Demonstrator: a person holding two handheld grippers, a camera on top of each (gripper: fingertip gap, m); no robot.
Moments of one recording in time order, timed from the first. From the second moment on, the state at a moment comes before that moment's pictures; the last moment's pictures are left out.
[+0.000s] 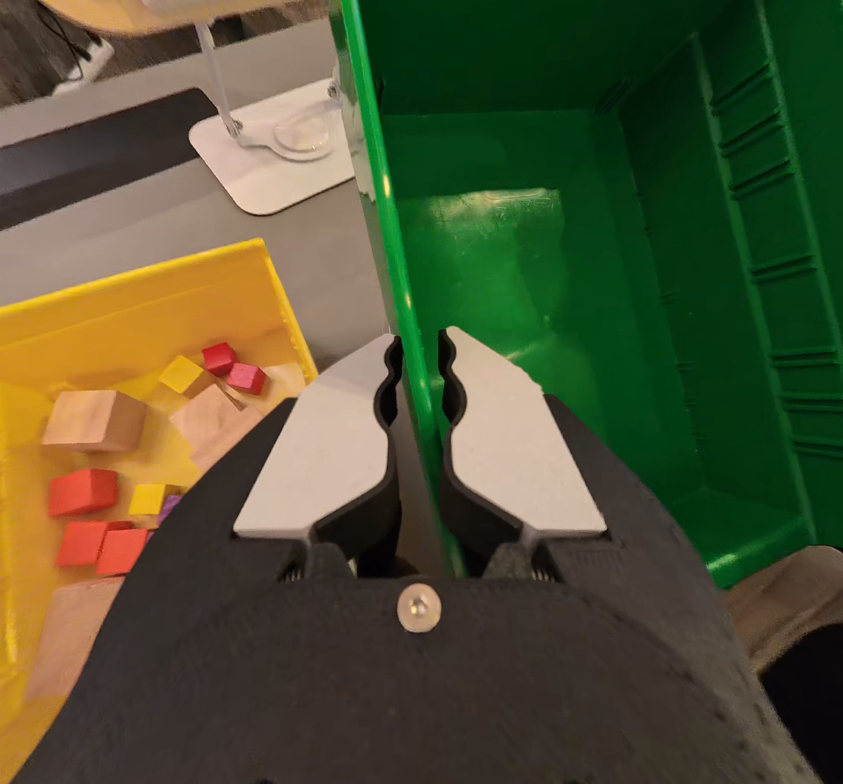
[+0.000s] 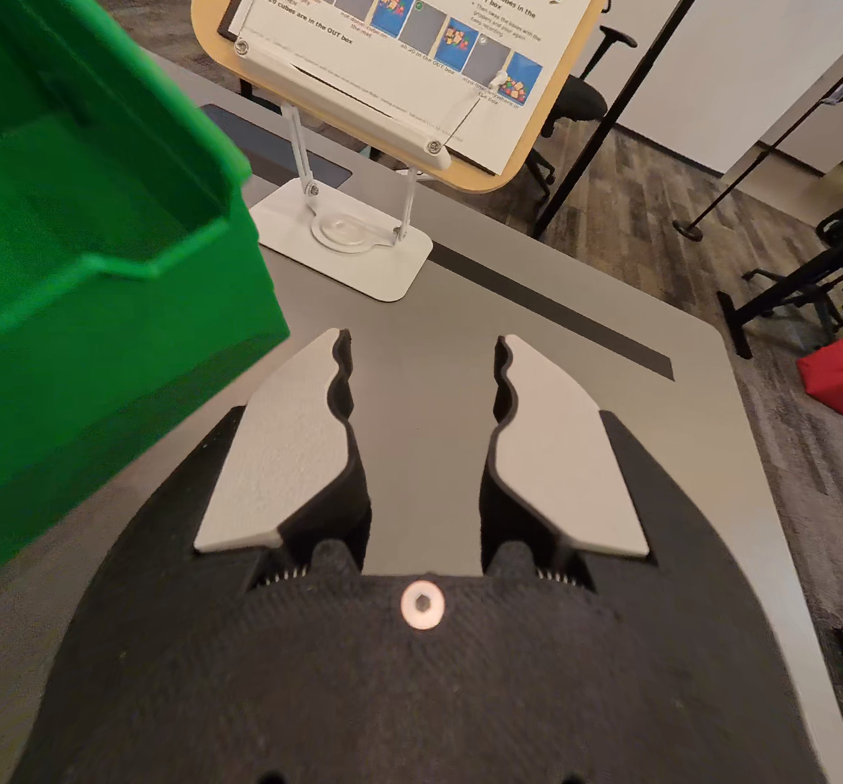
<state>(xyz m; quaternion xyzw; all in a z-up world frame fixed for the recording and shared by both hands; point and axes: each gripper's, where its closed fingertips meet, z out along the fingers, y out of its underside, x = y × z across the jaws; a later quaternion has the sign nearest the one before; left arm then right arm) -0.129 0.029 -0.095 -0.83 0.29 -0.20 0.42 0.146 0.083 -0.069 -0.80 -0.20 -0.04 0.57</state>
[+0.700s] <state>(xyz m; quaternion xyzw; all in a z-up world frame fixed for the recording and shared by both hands) -0.120 0.022 -0.173 -0.89 0.28 -0.14 0.34 0.127 0.099 -0.126 -0.84 -0.21 0.01 0.50</state>
